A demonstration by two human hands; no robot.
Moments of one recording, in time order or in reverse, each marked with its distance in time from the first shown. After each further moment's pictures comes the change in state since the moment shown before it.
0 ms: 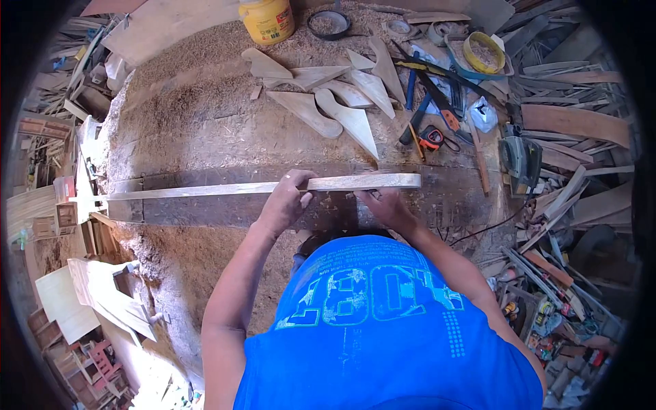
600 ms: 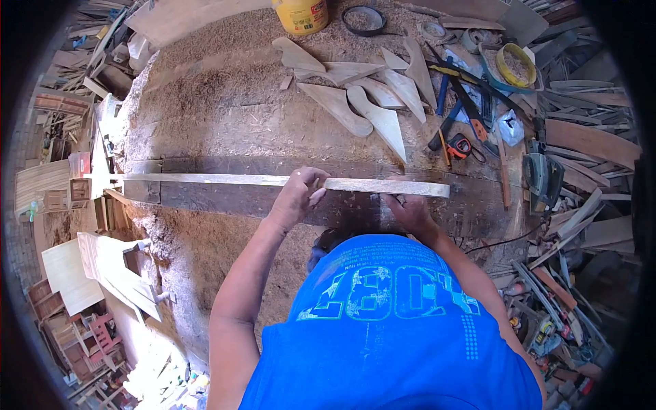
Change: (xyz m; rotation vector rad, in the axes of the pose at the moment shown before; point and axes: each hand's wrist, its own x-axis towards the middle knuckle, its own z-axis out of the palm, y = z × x) left_hand -0.015 -0.025 -0.019 -0.002 0.025 -0.068; right_hand 0.004 0.010 0.005 -0.019 0.024 -0.178
